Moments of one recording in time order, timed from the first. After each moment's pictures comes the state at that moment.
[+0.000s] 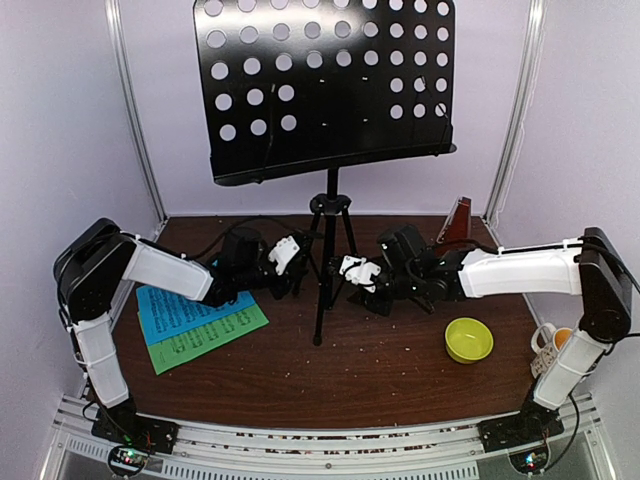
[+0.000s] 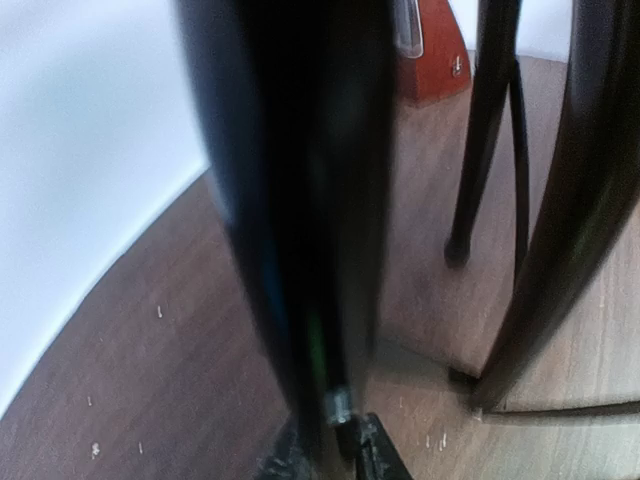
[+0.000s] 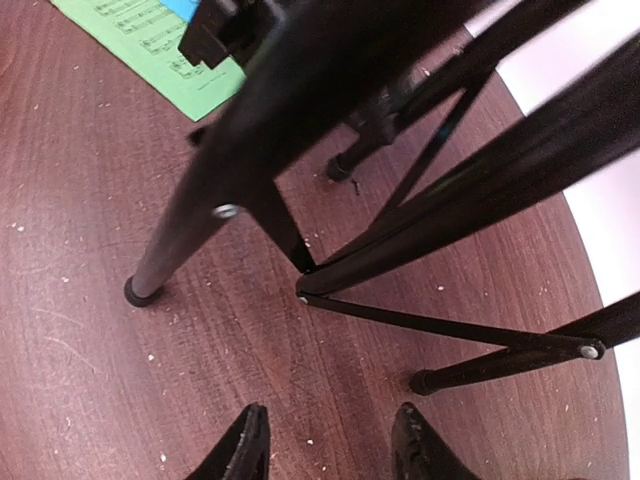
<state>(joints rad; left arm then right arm) -0.68 1.89 0.98 0.47 0.18 0.36 0.82 1.65 1.06 -0.12 -0.03 -0.51</state>
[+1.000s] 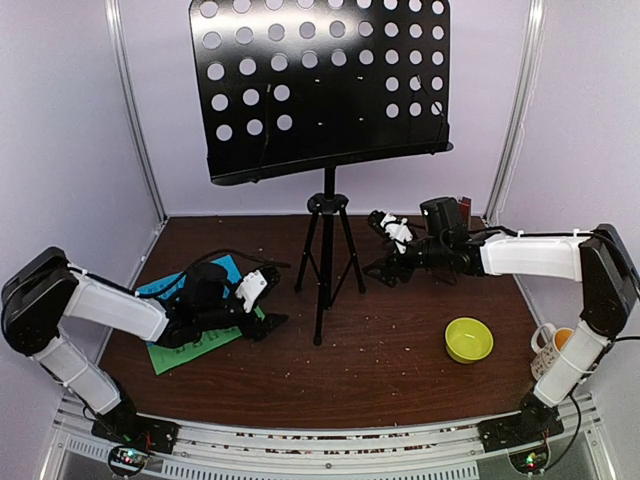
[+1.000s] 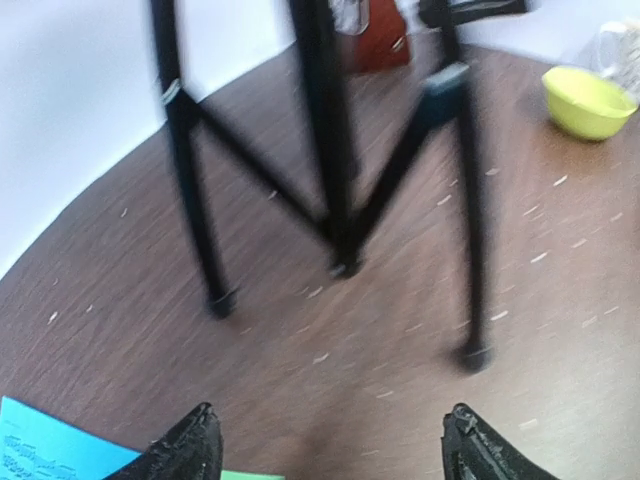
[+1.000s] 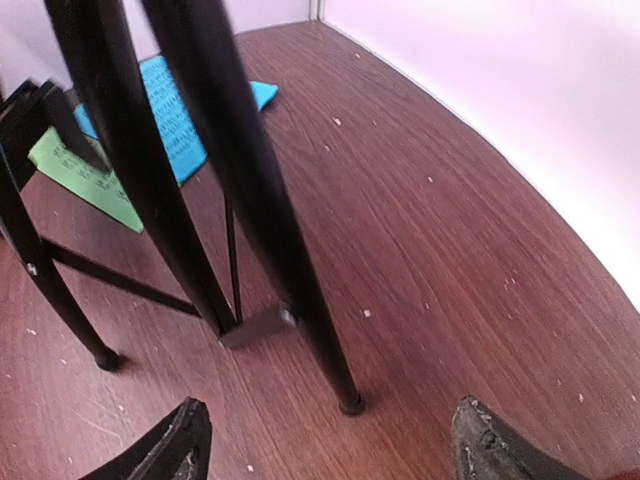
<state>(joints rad) -0.75 1.53 0.54 0.53 0.14 0.22 0.55 1.63 1.05 0.03 -0.37 -0.32</state>
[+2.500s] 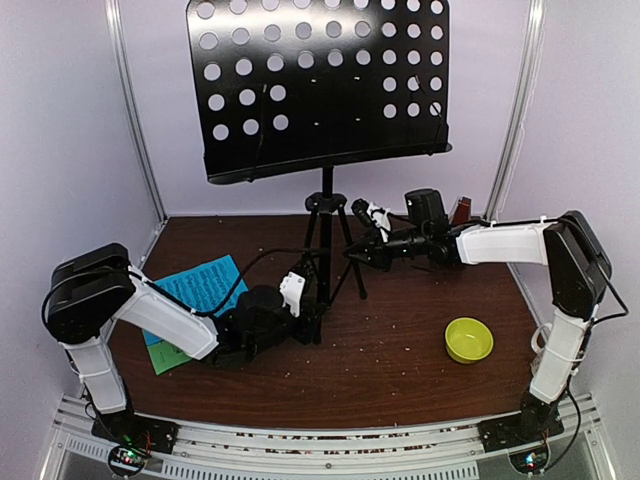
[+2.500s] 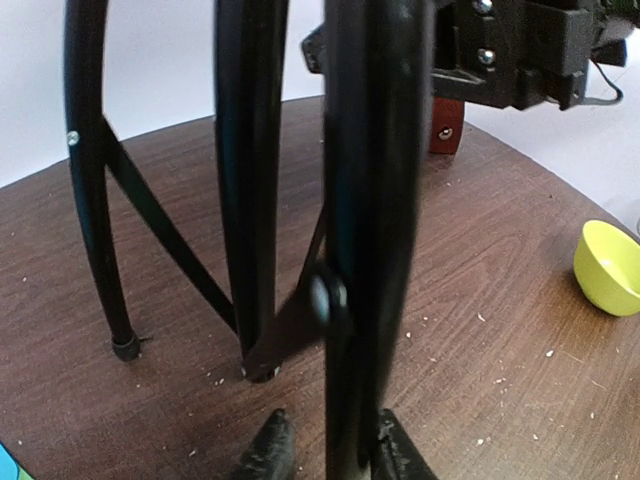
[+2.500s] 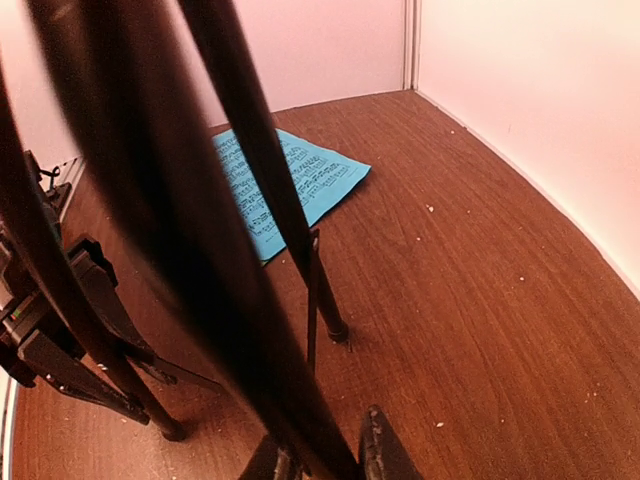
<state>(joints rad) -1.05 1.82 0.73 0.77 -0.31 -0.25 0.53 1.83 1.22 0.16 -0.70 -0.24</state>
